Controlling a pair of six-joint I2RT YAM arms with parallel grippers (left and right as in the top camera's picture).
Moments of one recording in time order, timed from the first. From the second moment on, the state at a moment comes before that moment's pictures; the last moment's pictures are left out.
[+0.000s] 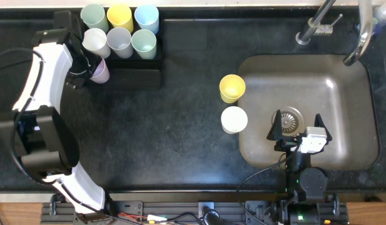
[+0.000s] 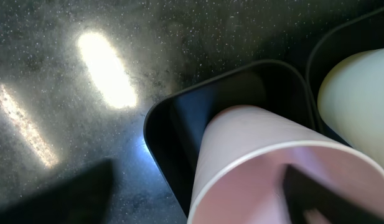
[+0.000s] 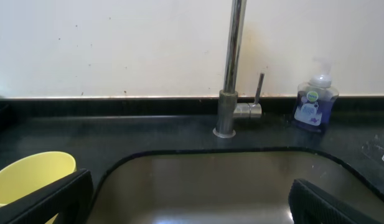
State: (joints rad) left arm 0.13 1.96 1.60 -1.05 -0.14 -1.04; right arm 0.00 0.01 0.02 -0.01 0.09 0.02
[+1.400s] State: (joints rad) left arm -0.73 1.93 1.61 -0.77 -0.04 -0.99; right arm 0.00 0.01 0.02 -0.01 0.09 0.02
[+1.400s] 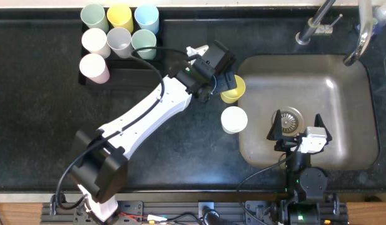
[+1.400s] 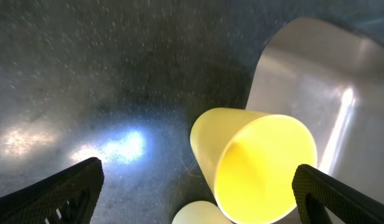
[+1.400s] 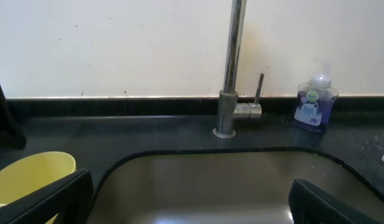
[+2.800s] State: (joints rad) left arm -0.41 1.78 1.60 -0.96 -0.12 -1.03; right arm 0.00 0.01 0.02 -0.01 0.09 0.02
